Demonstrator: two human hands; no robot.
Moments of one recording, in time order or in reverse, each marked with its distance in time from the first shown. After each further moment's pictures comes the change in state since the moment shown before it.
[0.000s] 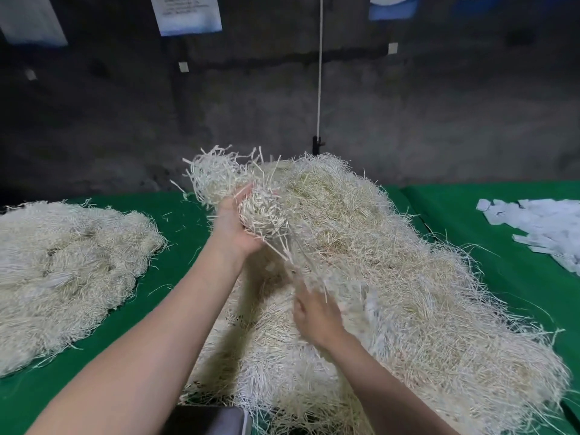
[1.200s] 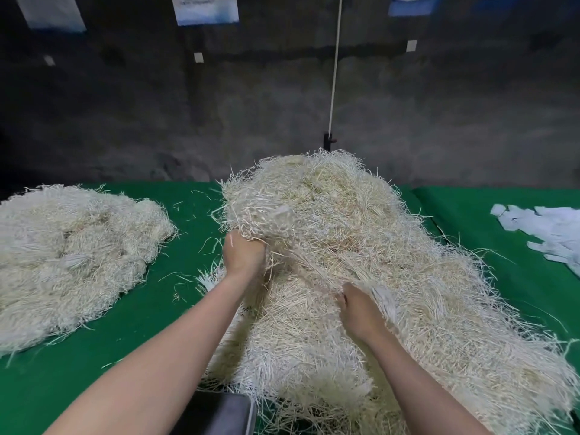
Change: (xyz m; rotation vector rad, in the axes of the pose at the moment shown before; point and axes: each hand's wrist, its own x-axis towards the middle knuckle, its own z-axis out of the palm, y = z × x) left_hand 0.031 -0.041 -0.071 1.067 0.535 0.351; right_hand -0.004 0.046 -0.009 0.001 0.048 0.218
